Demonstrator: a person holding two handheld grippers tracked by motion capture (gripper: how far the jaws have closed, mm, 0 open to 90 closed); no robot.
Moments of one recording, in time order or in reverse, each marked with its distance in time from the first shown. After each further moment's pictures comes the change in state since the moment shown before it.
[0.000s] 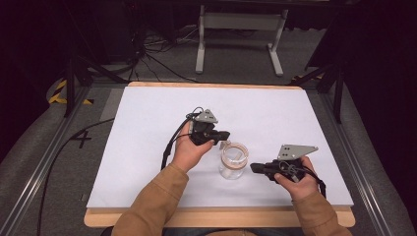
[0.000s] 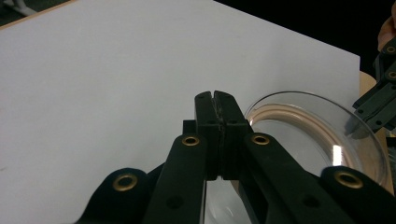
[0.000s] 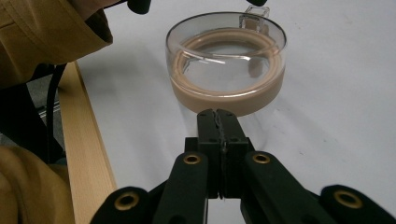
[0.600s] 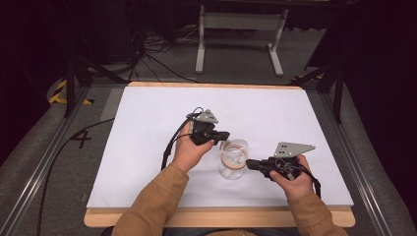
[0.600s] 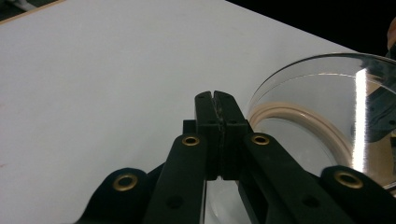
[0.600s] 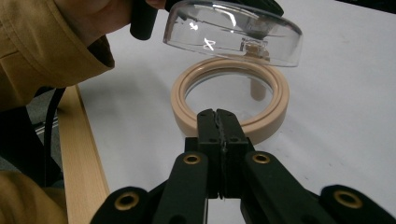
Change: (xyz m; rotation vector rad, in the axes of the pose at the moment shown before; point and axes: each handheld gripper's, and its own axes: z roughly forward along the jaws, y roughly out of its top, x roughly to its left) left arm 0.000 -0.001 0.003 0.004 0.009 -0.012; right arm 0.004 0.009 0.009 -0.061 -0.010 0.014
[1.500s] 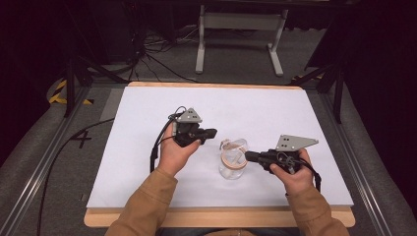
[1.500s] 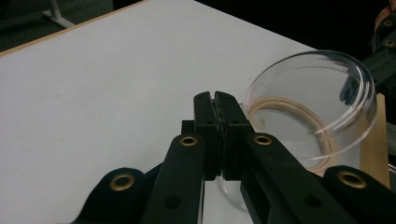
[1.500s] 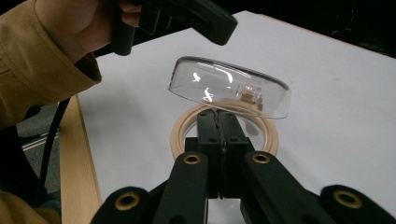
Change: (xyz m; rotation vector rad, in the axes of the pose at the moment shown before) left arm -0.003 -0.010 -0.051 -0.066 0.074 -0.035; right arm -0.002 0.021 -0.004 -0.074 0.004 -0.041
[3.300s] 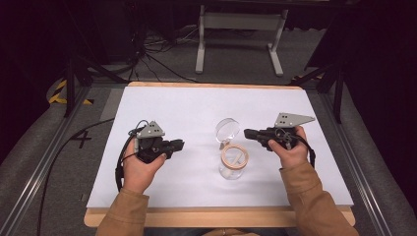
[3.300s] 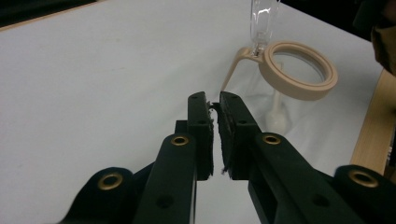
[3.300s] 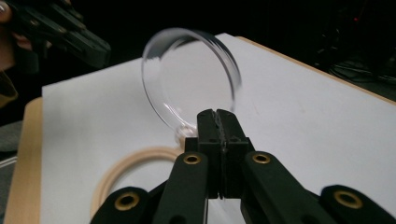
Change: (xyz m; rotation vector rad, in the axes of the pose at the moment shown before) left arm 0.003 -0.044 -0.077 0.037 0.123 -0.058; right arm -0.051 0.024 0.015 -0.044 -0.025 -0.021
